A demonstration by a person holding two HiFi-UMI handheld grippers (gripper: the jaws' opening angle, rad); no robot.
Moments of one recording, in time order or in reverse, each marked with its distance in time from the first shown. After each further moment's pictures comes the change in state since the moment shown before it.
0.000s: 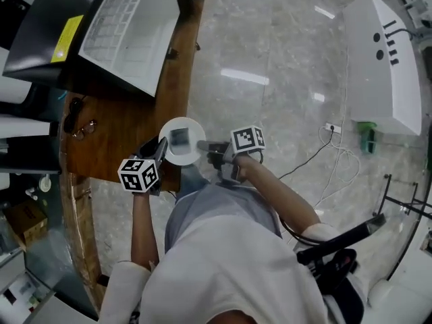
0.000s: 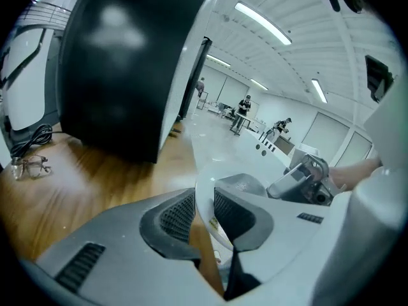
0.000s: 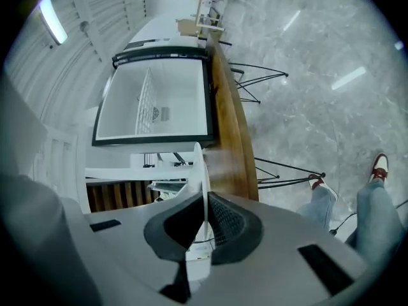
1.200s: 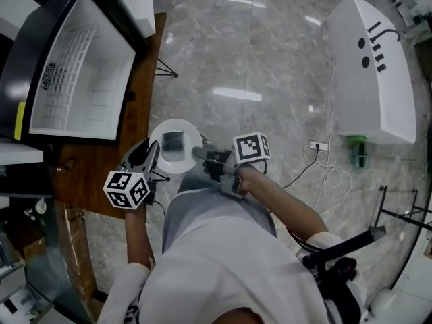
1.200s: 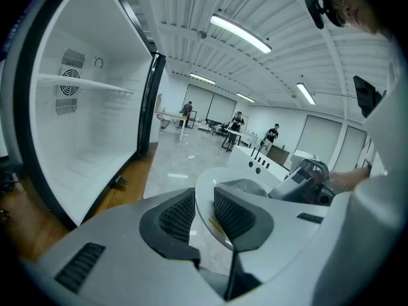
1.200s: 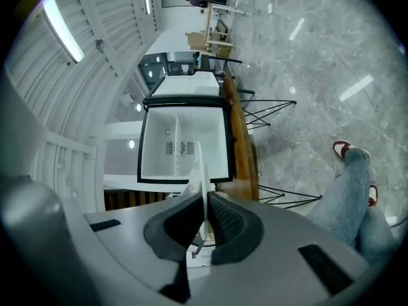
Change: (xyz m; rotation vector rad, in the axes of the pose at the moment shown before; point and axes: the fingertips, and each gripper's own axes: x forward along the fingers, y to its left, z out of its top) left arm 0.168 -0.242 0.207 0.099 -0.176 -0.034; right arm -0.280 0.065 0.200 -0.025 -0.078 0.092
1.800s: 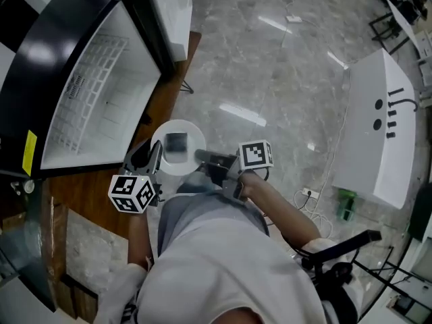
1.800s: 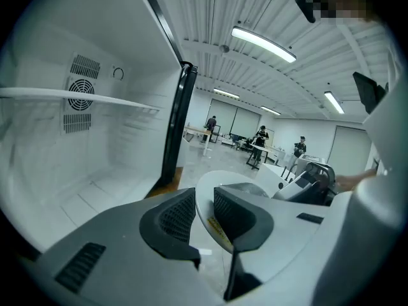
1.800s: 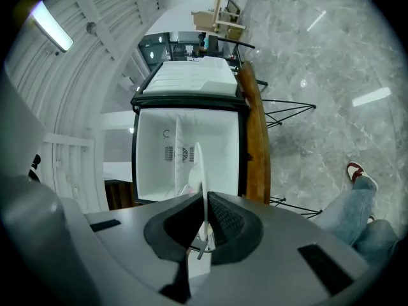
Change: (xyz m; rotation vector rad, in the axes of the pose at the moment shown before) left arm 0.085 0.133 0.131 -0.089 -0.158 0.218; right arm 0.111 0.043 0.191 -0.105 0.174 0.003
